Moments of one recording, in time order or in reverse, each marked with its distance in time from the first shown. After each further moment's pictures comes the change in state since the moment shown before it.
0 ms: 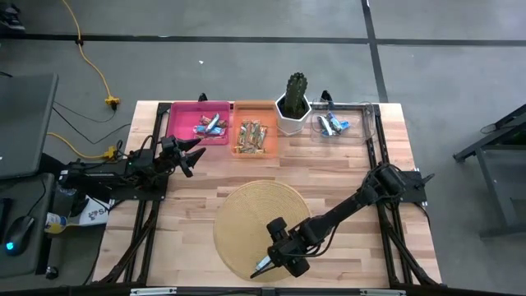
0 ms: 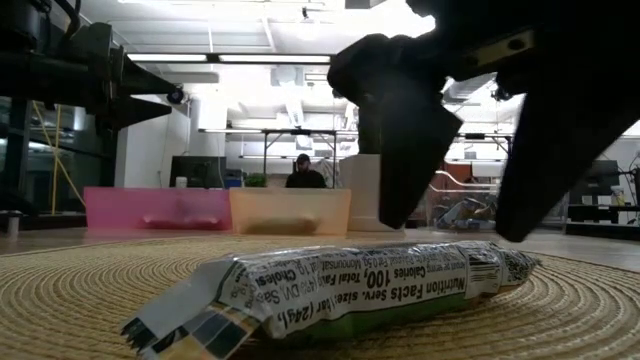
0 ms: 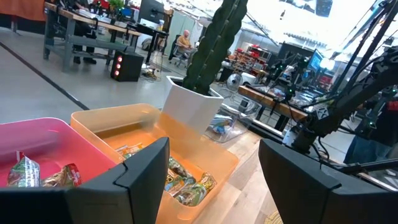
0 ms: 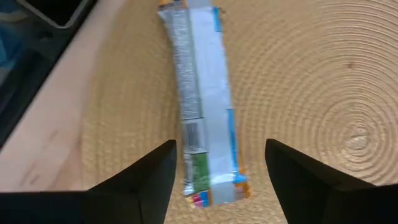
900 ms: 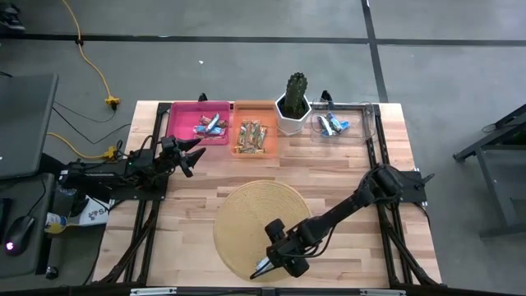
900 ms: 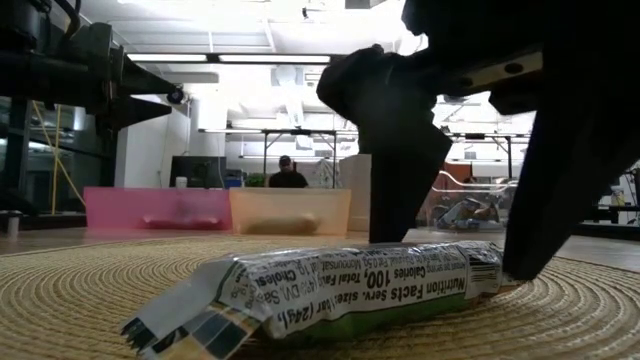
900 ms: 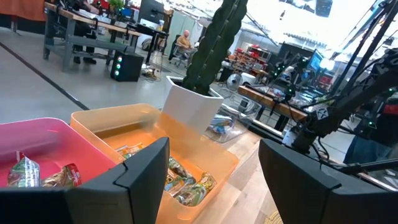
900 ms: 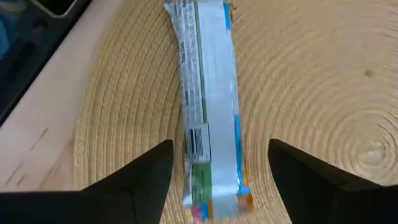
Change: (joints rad) left arm 0.000 0.000 0.000 0.000 0.000 0.000; right arm -0.006 0.025 0.001 0.022 -0.018 -0.050
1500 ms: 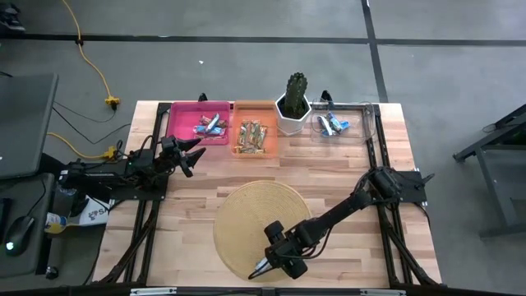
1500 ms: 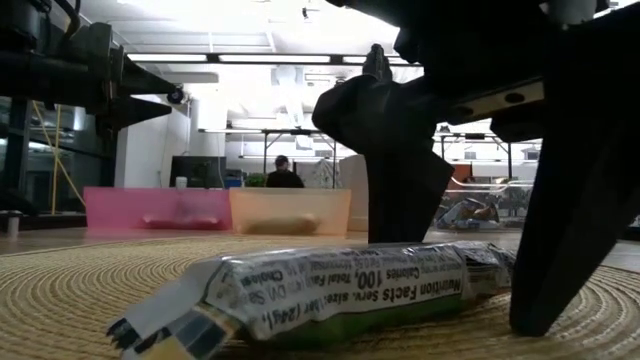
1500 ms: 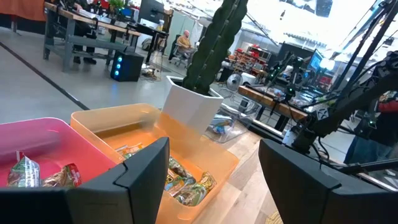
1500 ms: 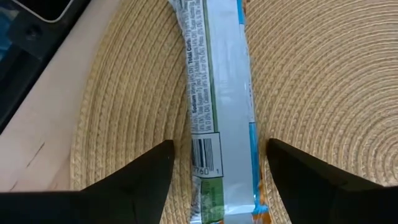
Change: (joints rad) left arm 0.000 0.000 0.000 0.000 0.000 0.000; right arm 0.000 0.051 0.003 0.040 -0.038 0.032
